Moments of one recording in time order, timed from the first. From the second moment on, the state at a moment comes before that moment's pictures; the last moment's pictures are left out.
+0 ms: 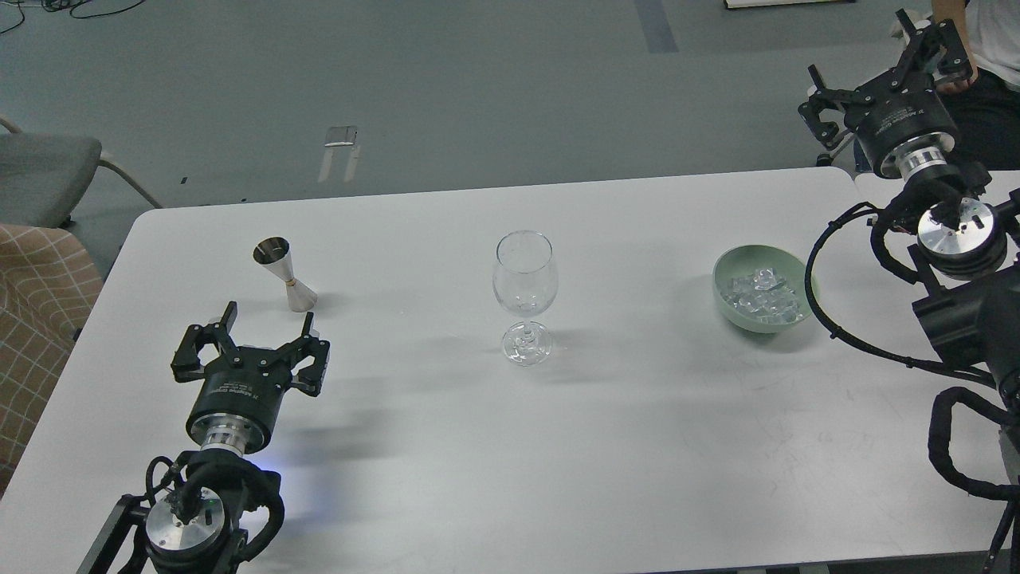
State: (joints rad) left arm 0.18 0.05 -1.45 -1.64 -0.05 0.12 -0.17; right arm 0.80 -0.21 1.43 0.50 -0.26 0.40 0.05
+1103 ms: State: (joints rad) left arm -0.04 -0.04 -1.52 -1.33 0.04 0.14 -0.16; right arm 0.78 -0.21 1.43 0.50 -0.26 0.40 0.06
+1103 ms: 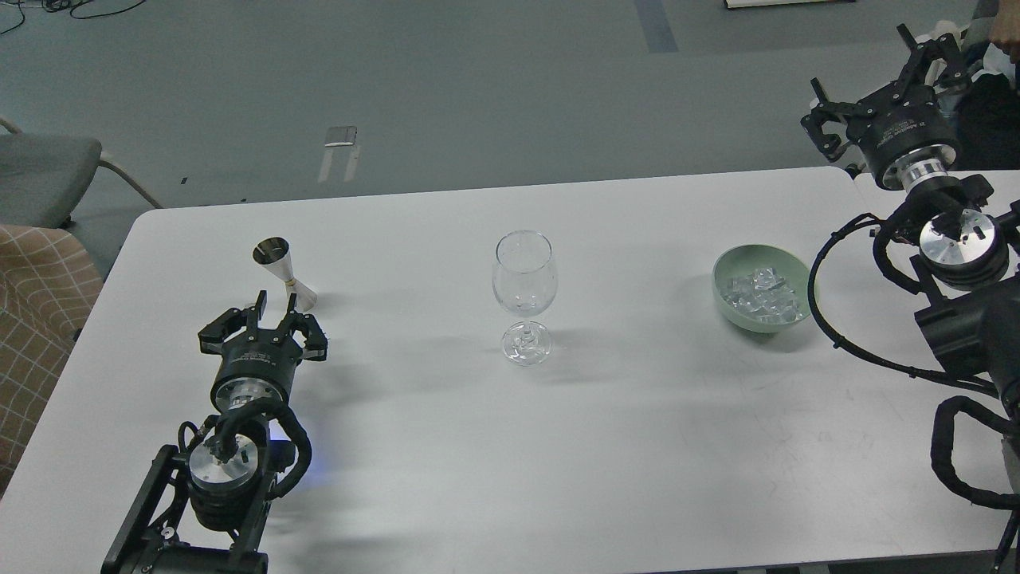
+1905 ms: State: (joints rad) left arm -0.24 -0.04 -1.52 -1.04 0.02 0.09 -0.16; right arm 0.76 -0.24 1.43 0.50 -0.26 0.40 0.06
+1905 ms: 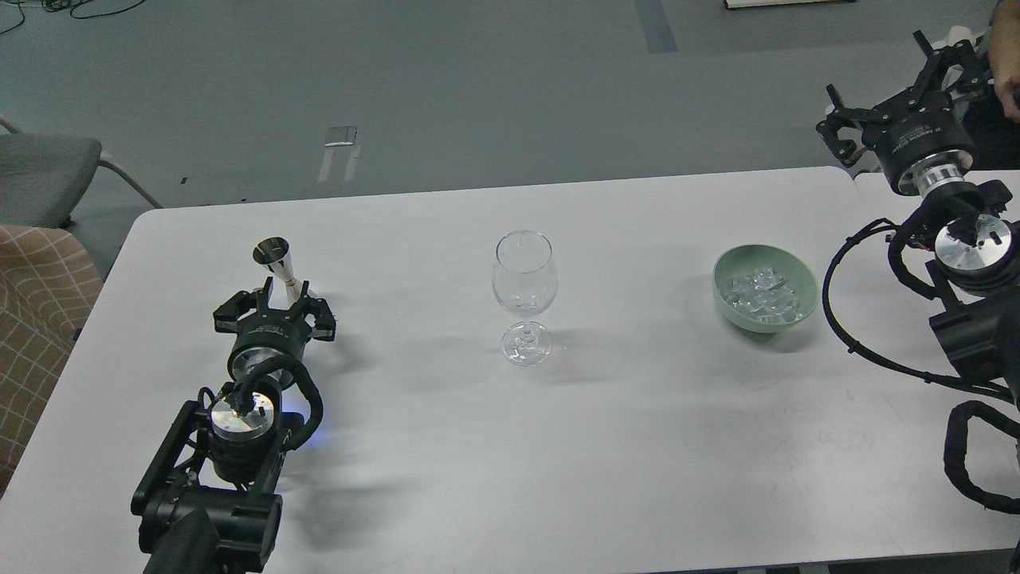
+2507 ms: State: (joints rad) left arm -0.33 -0.01 -1.52 -0.91 0.01 0.08 -0.16; right arm 0.76 -0.24 1.43 0.50 -0.26 0.40 0.06
